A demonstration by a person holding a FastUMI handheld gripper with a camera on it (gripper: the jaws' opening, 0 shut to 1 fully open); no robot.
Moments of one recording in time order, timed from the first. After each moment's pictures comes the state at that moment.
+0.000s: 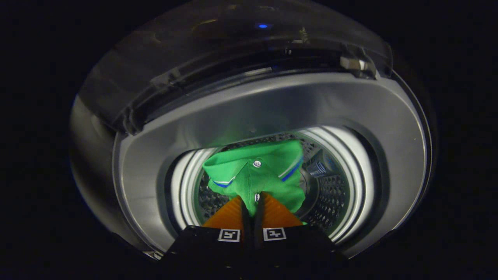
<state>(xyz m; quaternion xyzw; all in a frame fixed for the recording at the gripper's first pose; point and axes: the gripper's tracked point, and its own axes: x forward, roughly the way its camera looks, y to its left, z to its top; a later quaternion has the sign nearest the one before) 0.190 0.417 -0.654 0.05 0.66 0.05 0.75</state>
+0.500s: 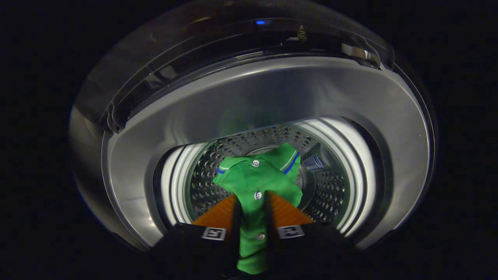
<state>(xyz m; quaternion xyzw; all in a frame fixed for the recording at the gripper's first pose) 0.188 0.413 -0.654 0.04 0.67 0.04 0.74</state>
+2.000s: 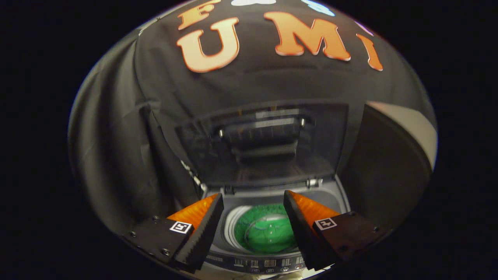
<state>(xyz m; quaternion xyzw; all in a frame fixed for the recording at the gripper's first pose) 0.235 0.456 -0.357 0.03 0.34 0.14 0.93</state>
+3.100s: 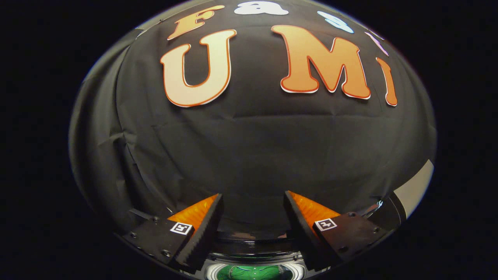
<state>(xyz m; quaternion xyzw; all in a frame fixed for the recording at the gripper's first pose) 0.434 0.463 -0.322 -0.03 0.27 0.12 0.95</state>
